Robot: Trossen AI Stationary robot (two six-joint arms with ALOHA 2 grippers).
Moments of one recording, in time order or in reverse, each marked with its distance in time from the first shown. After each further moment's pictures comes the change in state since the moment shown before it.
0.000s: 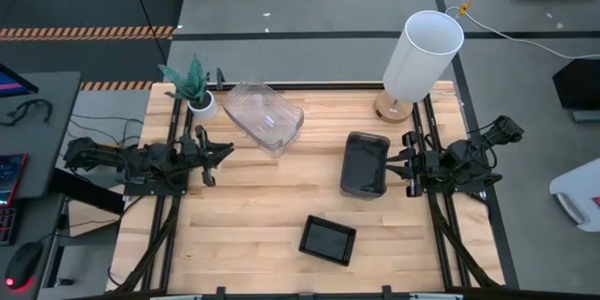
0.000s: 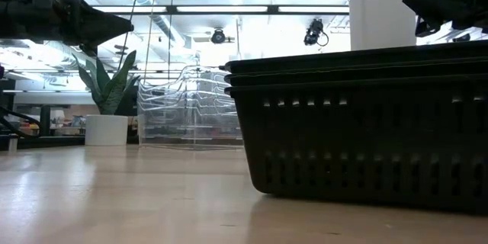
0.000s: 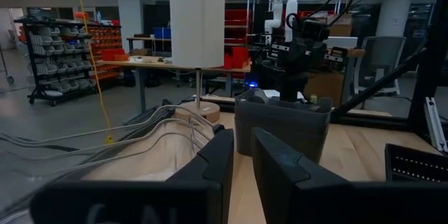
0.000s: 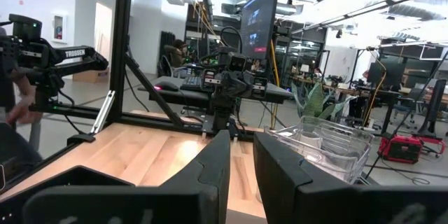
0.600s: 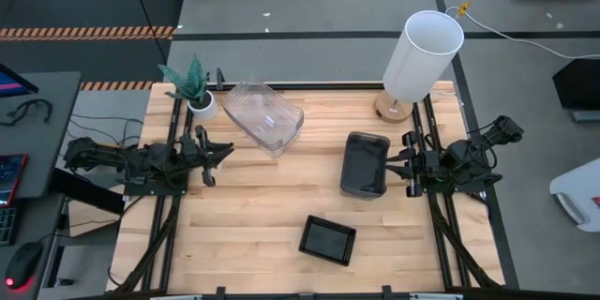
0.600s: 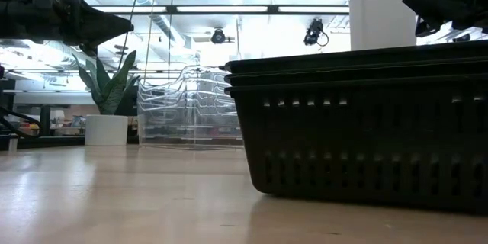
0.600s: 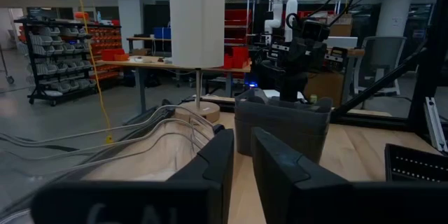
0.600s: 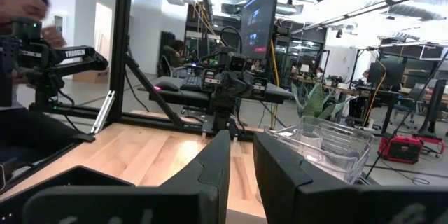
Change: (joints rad) left arm 0.000 0.000 0.000 0.000 0.000 -0.001; right arm 0.000 0.000 0.000 0.000 0.000 0.000
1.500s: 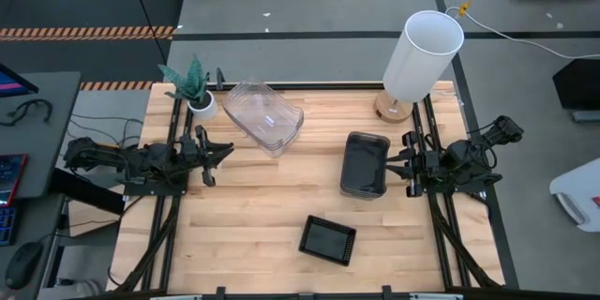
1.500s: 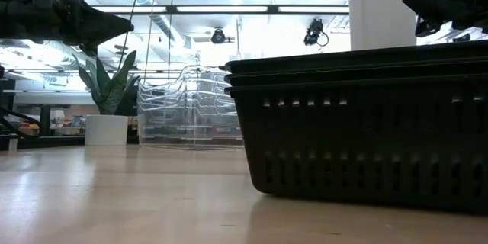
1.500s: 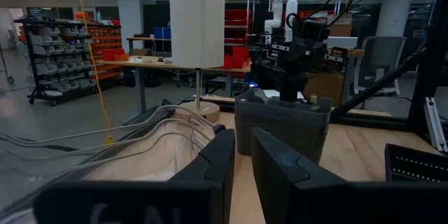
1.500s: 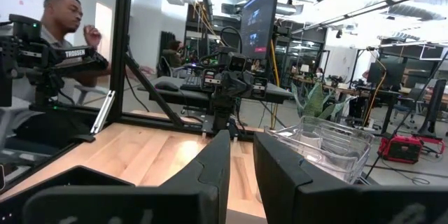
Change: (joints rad) left arm 0.000 0.000 0.000 0.000 0.000 0.000; right arm 0.000 0.000 0.000 0.000 0.000 0.000
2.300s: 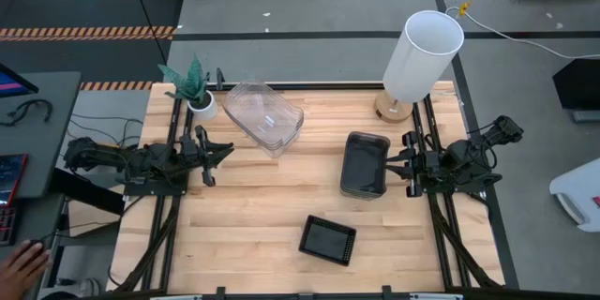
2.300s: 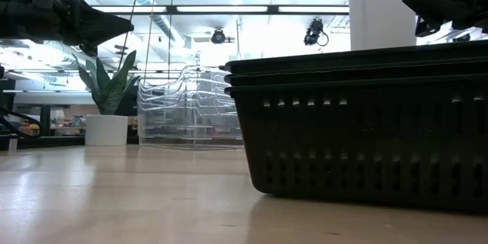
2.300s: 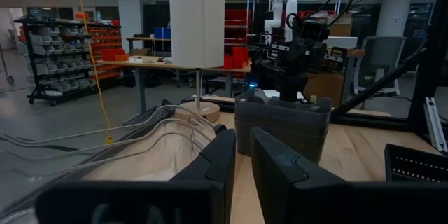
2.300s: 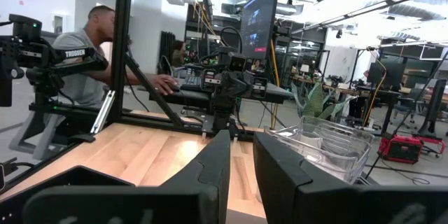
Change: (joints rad) left arm 0.000 0.000 0.000 0.000 0.000 0.000; right arm 0.000 0.000 0.000 0.000 0.000 0.000
